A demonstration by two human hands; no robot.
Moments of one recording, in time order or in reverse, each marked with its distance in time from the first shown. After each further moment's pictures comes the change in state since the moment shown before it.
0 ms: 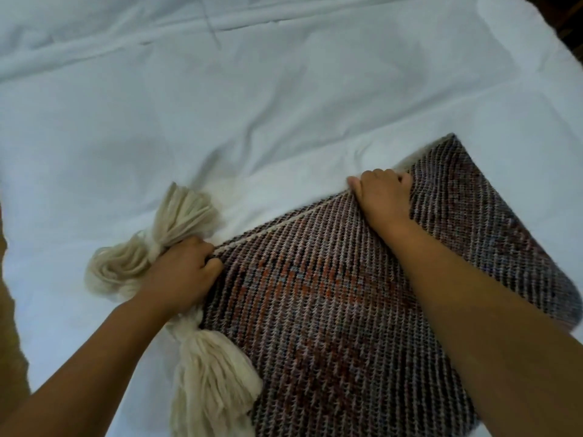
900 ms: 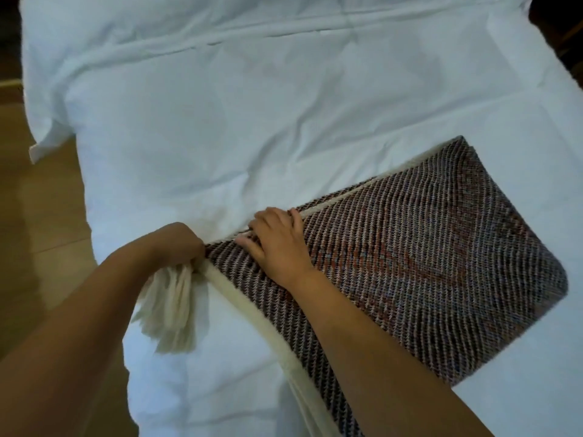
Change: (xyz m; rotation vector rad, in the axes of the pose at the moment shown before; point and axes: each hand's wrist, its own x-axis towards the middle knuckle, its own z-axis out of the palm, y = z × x) left_hand -0.032 -0.071 -0.064 0.029 -0.443 -0.382; right_hand -0.136 -0.217 -0.041 0.465 -0.135 -0.384
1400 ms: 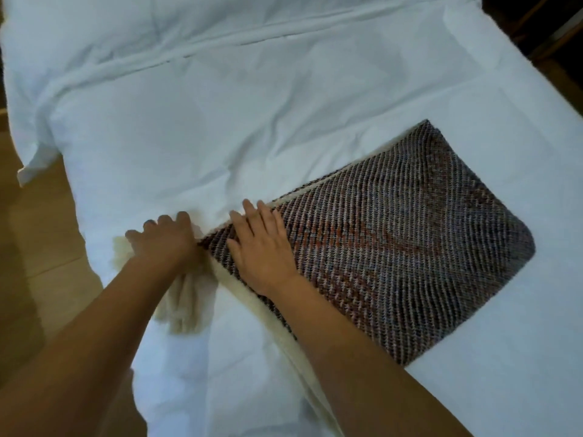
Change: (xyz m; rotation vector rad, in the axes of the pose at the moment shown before) left_hand -0.022 0.014 0.020 0.327 0.413 -0.046; right_hand -0.033 -0.028 -0.004 -0.061 0.089 0.051
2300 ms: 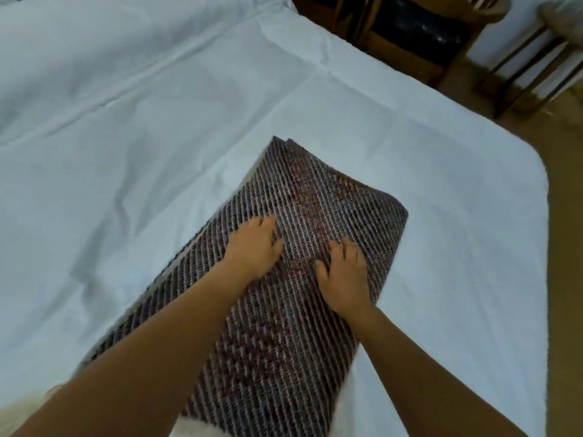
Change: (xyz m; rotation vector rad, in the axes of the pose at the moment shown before) left_hand -0.014 0.288 -0.019 -0.093 0.062 0.944; right_hand -0.130 0.202 -0.090 0.093 0.152 0.960
